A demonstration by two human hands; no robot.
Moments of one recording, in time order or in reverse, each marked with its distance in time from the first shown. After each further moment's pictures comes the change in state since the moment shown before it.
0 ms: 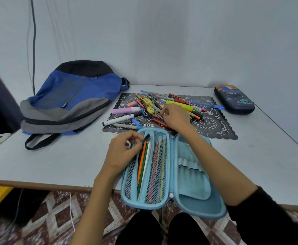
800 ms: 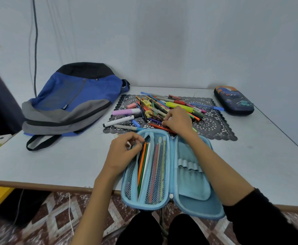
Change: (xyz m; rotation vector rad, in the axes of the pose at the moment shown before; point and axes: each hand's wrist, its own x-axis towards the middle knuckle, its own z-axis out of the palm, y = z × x) left_hand 0.000 0.002 -0.001 -0.012 -0.007 -0.012; right_hand 0.005 0.020 0.013 0.062 0.048 0.050
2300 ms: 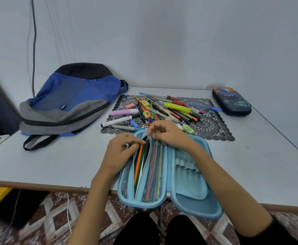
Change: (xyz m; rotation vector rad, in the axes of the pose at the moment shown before) left_hand 0.003 -0.004 -0.001 0.031 -0.019 0.070; right_hand -0.056 -0.011 -0.015 0.550 -0.416 -0.273
